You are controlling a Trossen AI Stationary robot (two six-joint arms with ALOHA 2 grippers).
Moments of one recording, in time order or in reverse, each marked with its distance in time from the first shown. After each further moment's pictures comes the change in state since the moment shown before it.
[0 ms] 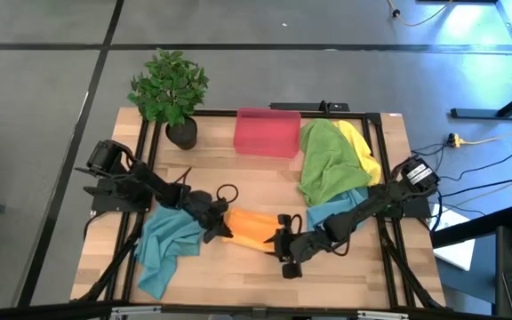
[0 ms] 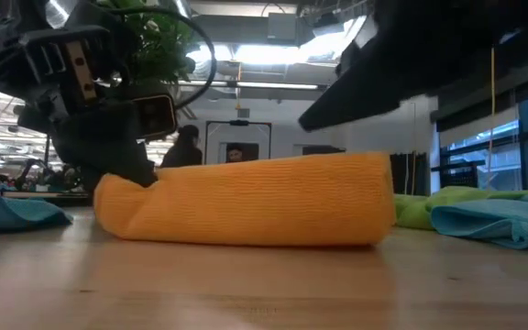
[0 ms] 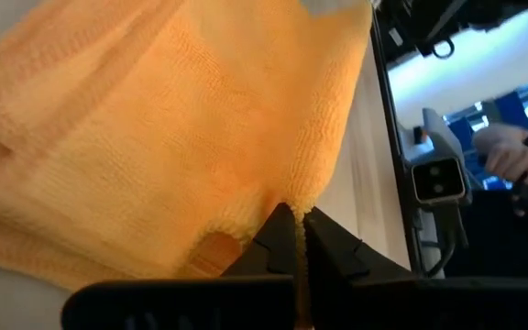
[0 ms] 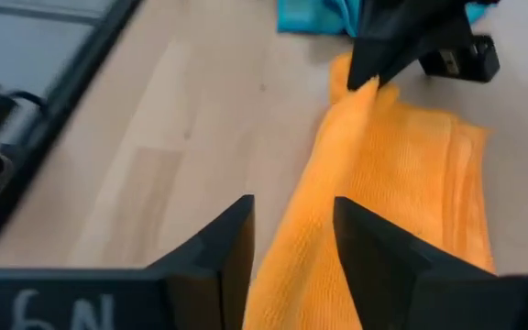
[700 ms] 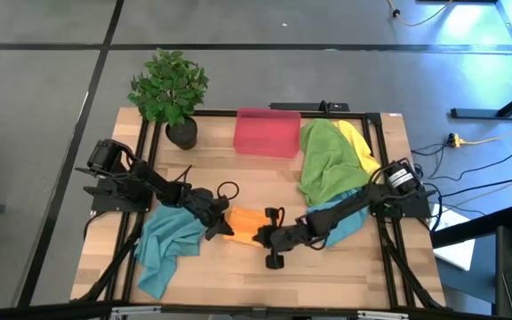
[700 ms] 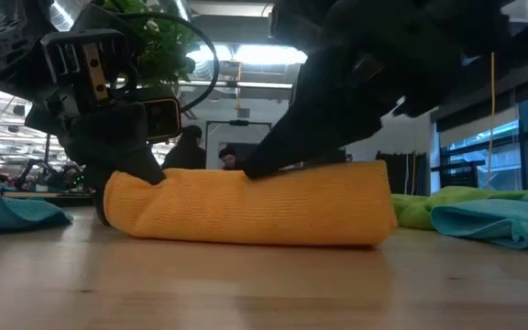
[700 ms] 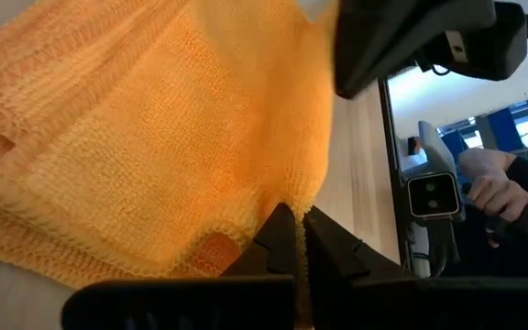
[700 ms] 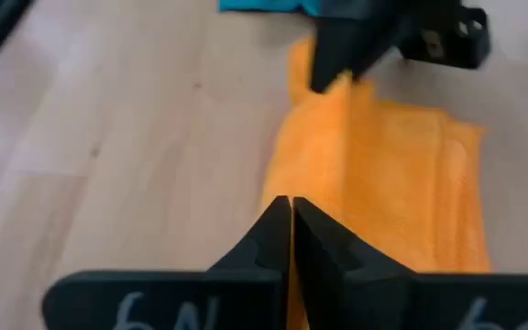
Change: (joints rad) left arm 0.027 0.000 0.005 -0.006 0.024 -0.034; right arm -0.112 0.146 0.119 -0.024 -0.047 -0.001
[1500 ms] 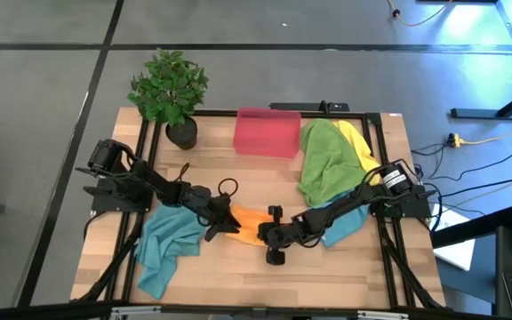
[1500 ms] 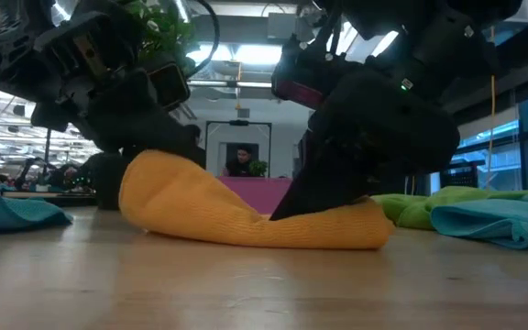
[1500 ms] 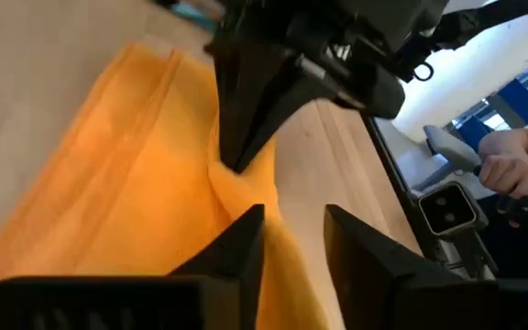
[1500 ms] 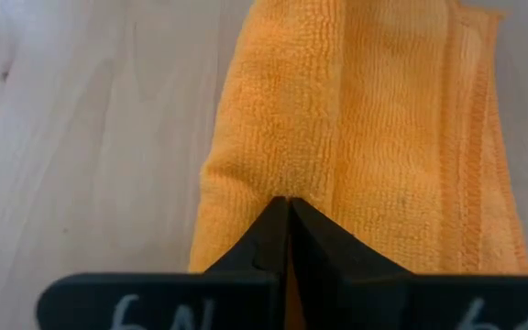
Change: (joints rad) left arm 0.008 0.002 0.008 0.134 -0.075 0.313; right arm -0.029 0.055 0.002 -0.126 -0.046 0.086
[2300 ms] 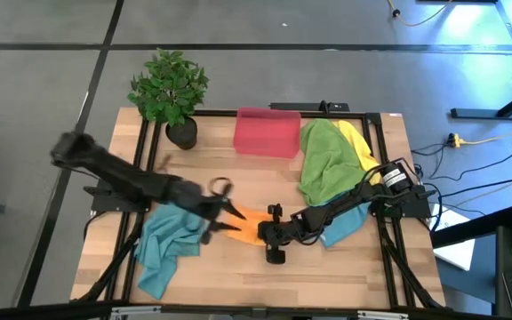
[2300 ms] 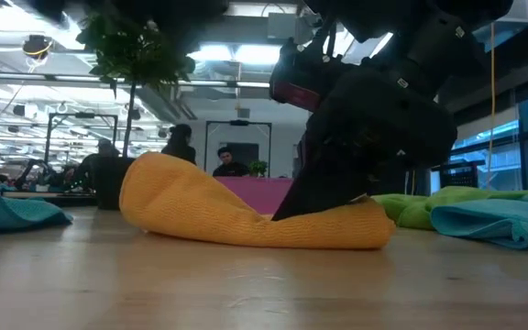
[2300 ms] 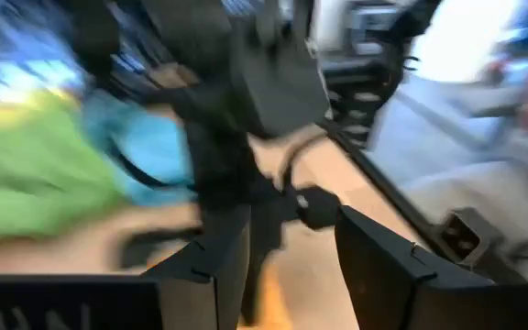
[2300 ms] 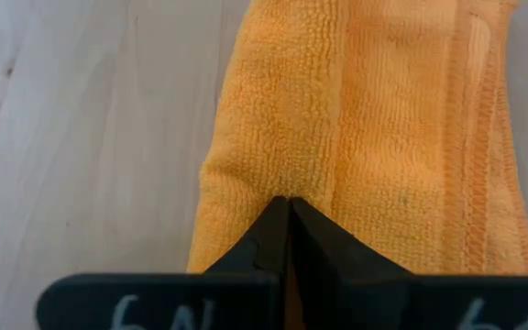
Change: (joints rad) left arm -0.122 -0.432 0.260 -0.619 -0.251 0.550; right arm -0.020 0.001 -0.001 -0.028 -0.048 0.001
